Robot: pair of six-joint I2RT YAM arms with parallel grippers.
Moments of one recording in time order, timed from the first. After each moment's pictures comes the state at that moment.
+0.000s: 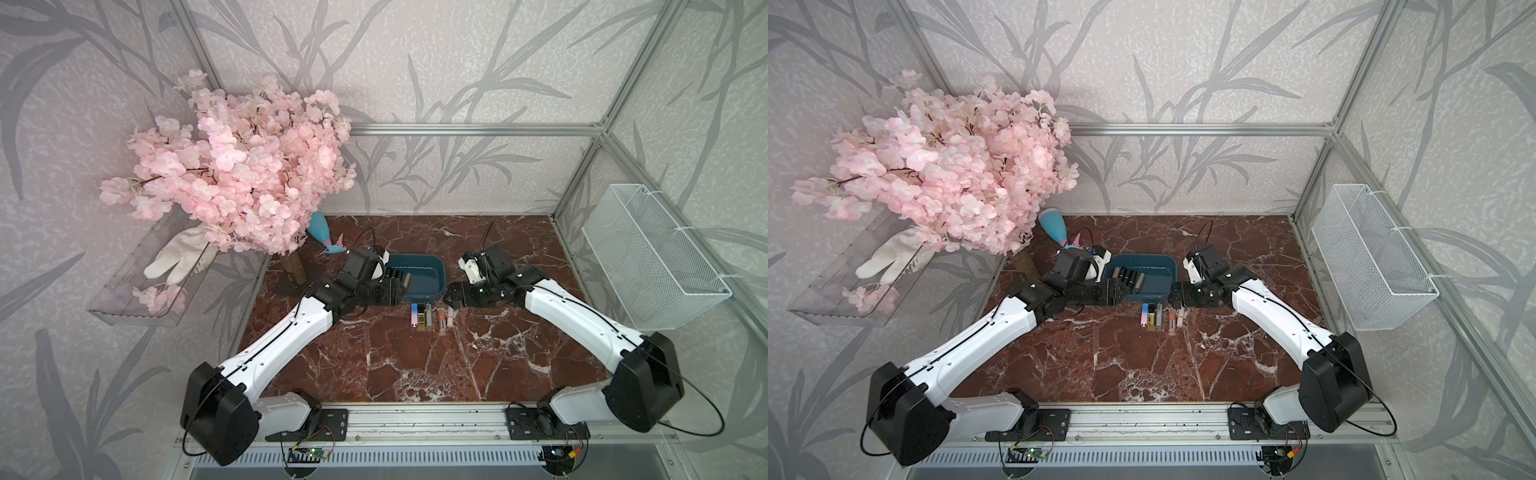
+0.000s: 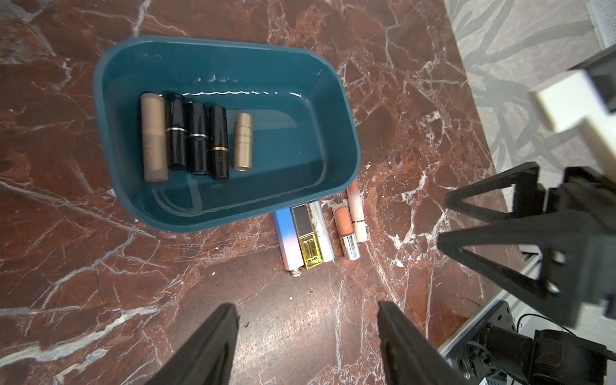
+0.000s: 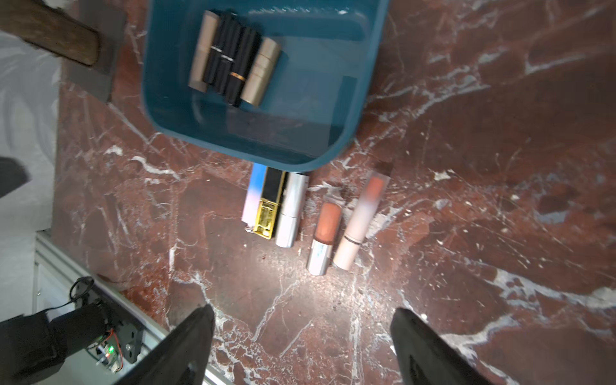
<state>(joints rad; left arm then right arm) -0.53 1.22 0.99 -0.54 0.21 -0.48 0.52 1.44 1.11 -0.75 -0.23 0.46</state>
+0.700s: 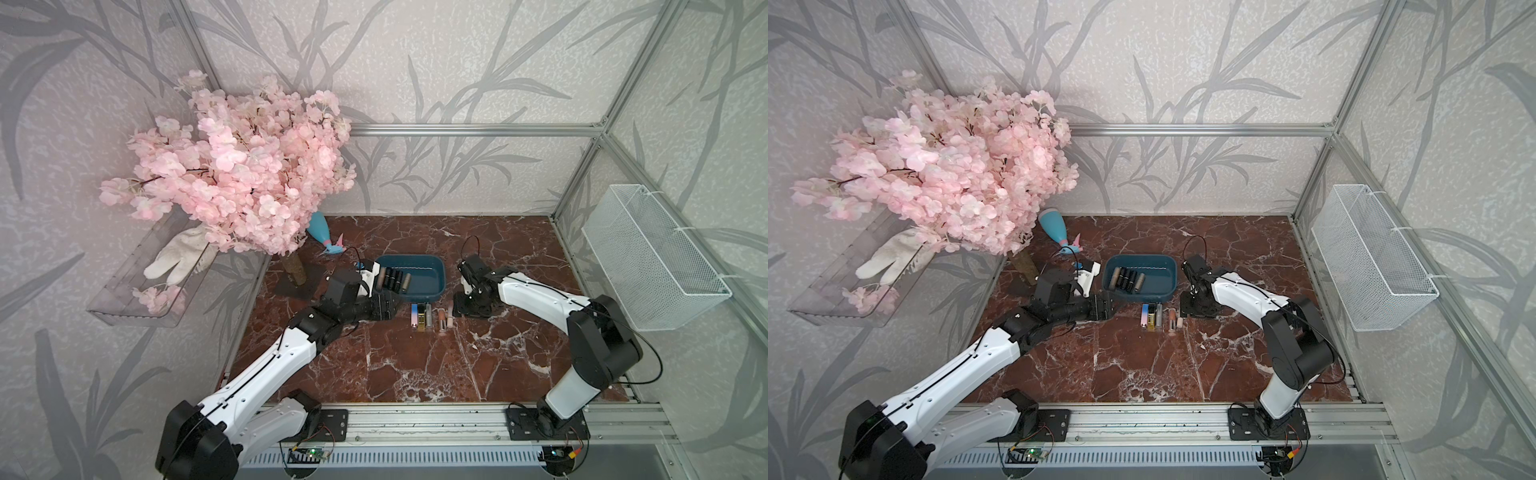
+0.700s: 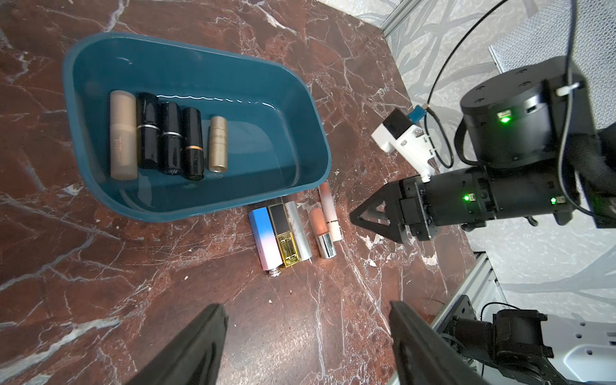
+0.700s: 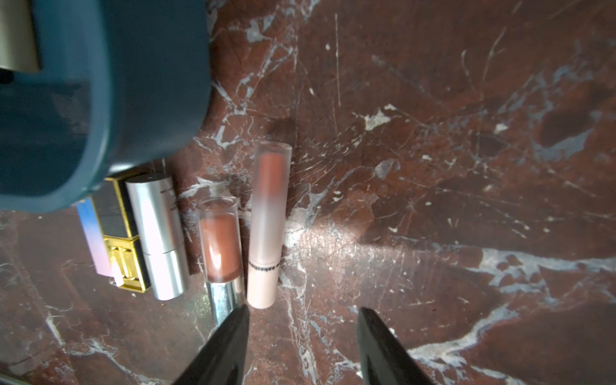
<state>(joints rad) -0.52 1.04 0.75 -0.31 0.30 -0.51 0.51 1.69 1.09 -0.74 -0.13 0.58</state>
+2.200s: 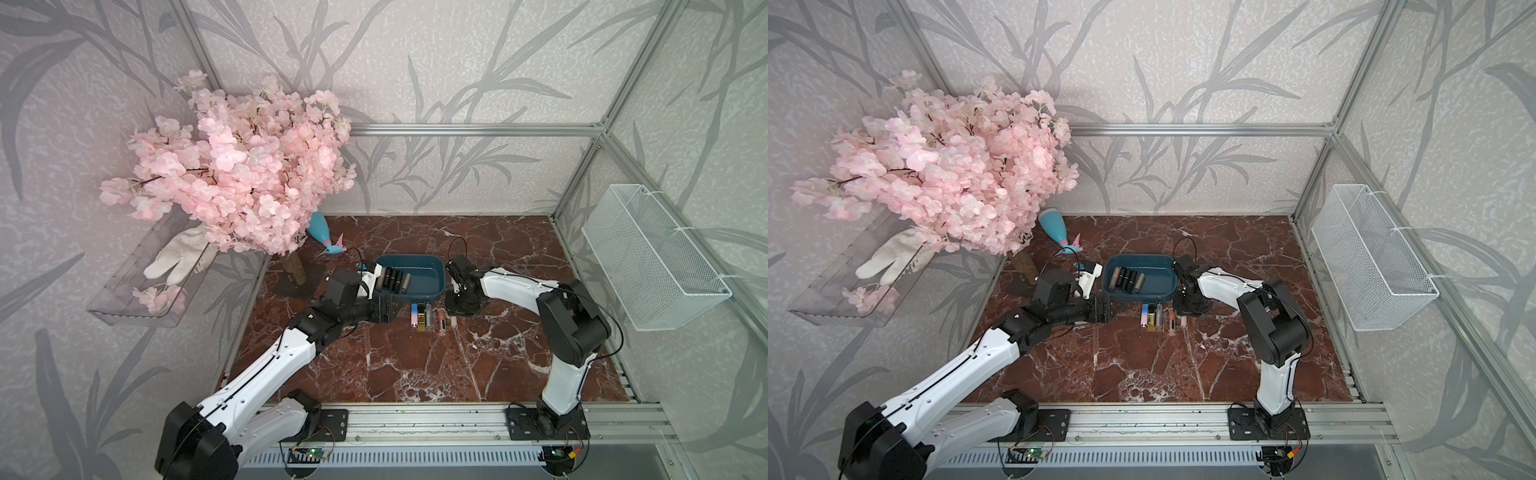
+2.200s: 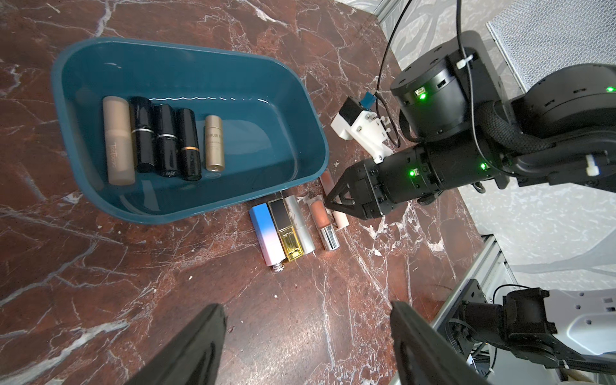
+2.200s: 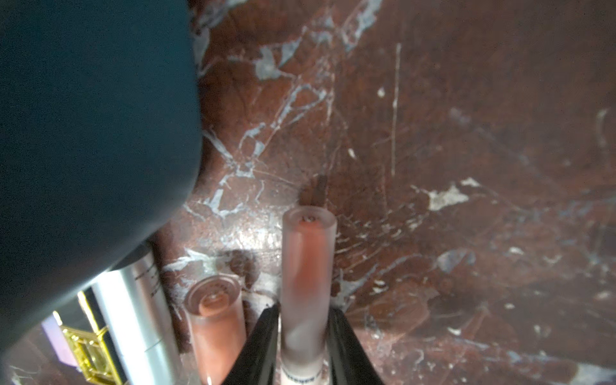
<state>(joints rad) -0.52 1.03 0.75 -0.34 0.32 -0.44 0.54 1.87 1.18 -0.68 -0.13 0.59</state>
